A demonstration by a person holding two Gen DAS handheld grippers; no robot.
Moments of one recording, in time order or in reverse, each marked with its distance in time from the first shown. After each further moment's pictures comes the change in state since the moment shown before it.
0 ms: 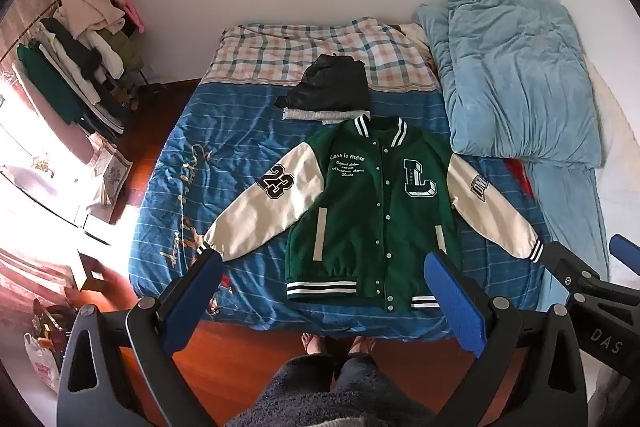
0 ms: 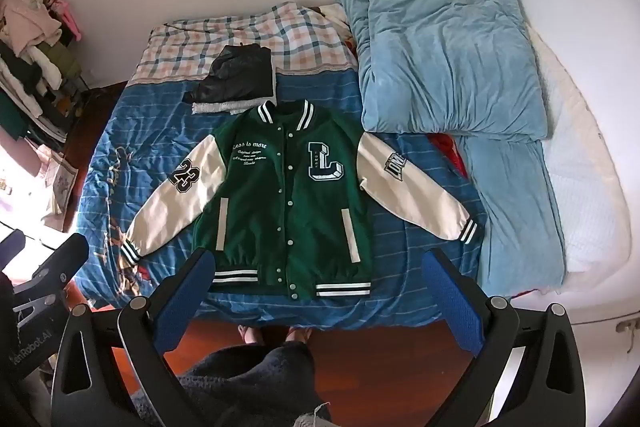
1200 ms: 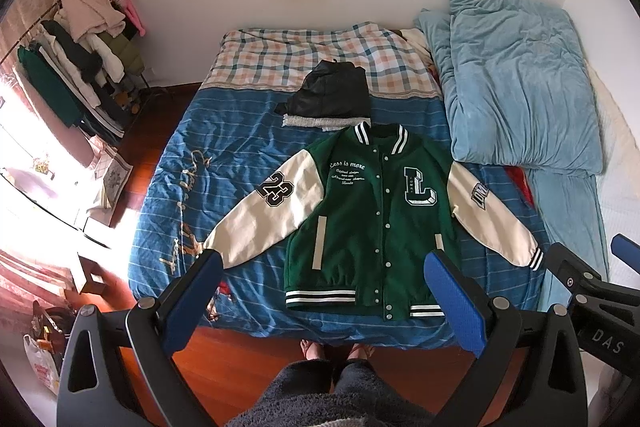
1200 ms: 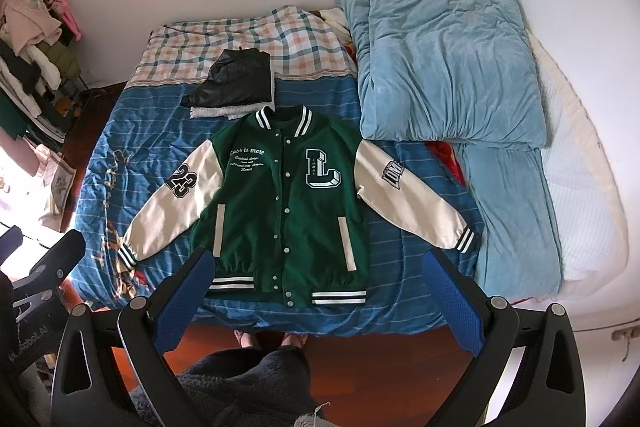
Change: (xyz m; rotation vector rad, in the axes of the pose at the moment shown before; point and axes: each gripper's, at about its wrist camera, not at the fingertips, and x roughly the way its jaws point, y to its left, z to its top) left arm -0.003 -0.004 0.018 -0.005 -0.004 0.004; right arm 0.003 0.001 0.011 -0.002 -0.003 -0.013
